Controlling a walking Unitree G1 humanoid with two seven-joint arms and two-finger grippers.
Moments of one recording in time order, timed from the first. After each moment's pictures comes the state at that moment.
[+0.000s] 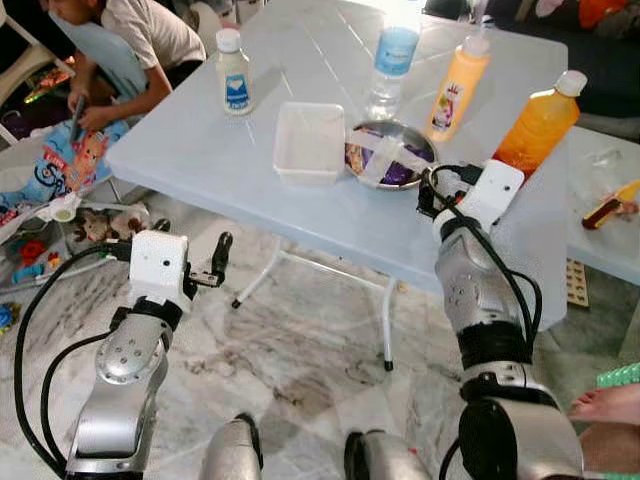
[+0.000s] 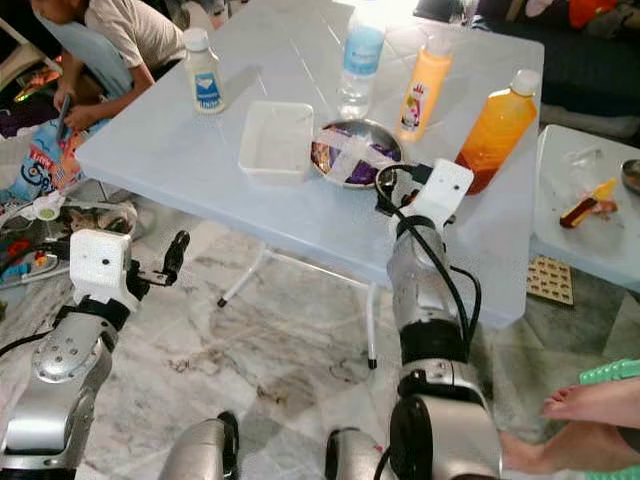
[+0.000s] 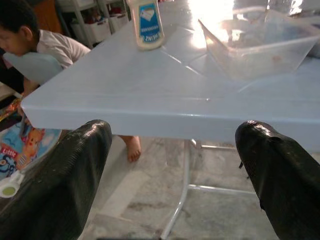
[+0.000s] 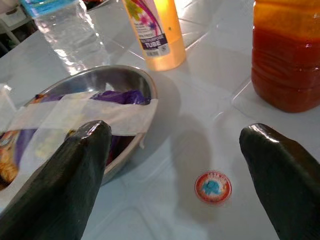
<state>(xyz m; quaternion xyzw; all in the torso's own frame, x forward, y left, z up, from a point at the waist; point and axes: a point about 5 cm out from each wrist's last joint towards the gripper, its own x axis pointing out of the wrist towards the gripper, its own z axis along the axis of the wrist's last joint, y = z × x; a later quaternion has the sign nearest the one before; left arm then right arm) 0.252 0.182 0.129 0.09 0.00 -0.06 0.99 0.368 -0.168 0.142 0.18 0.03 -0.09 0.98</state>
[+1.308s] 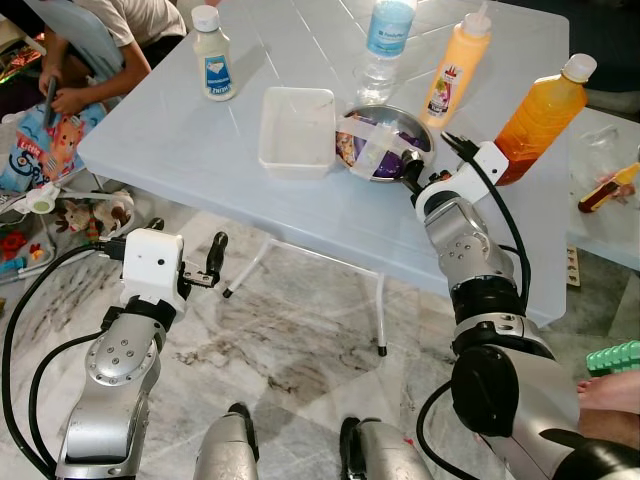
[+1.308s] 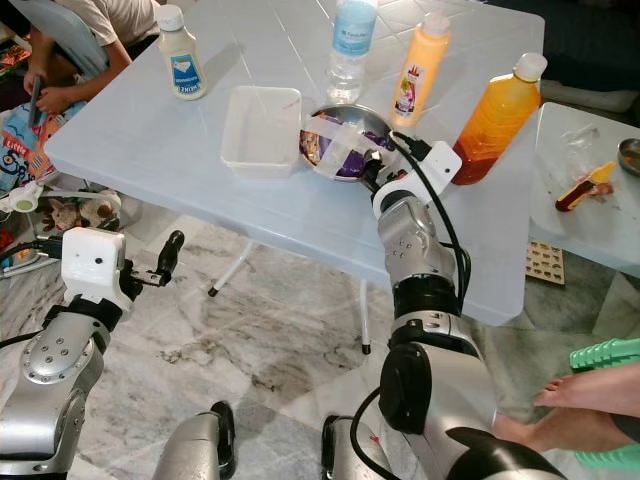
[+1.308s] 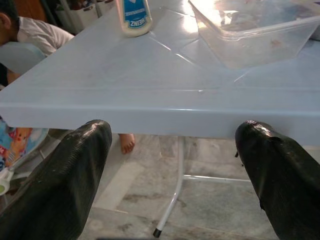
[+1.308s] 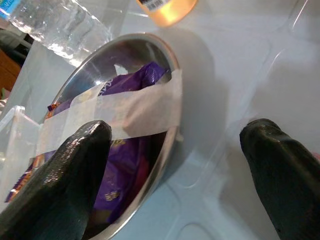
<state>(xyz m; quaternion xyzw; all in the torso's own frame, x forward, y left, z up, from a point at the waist) 0.250 0.184 0.138 0.10 -0.01 -0.06 0.99 0.393 -0.138 0.161 0.37 0.11 -0.05 0.92</state>
